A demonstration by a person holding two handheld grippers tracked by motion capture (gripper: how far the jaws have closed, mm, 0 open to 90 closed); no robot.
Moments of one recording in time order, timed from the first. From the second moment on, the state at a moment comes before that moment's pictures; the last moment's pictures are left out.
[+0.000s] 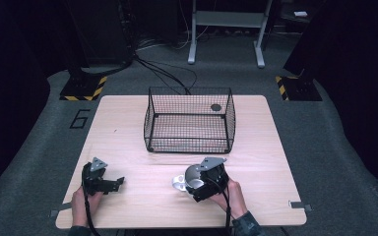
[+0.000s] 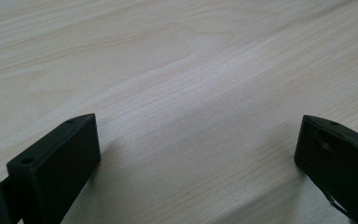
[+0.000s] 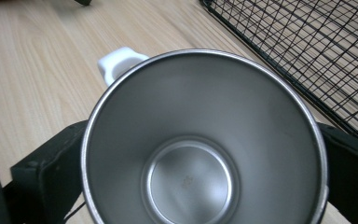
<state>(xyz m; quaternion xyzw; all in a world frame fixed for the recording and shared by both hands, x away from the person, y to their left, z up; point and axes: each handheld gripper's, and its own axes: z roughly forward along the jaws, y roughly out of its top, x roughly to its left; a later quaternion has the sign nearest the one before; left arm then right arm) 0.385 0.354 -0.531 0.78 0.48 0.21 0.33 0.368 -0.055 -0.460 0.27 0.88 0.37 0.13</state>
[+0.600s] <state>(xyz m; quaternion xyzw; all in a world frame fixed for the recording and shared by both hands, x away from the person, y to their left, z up) 0.385 0.354 -0.531 0.78 0.48 0.21 0.33 0.366 -0.056 -0.459 0.28 0.87 0.38 0.14</state>
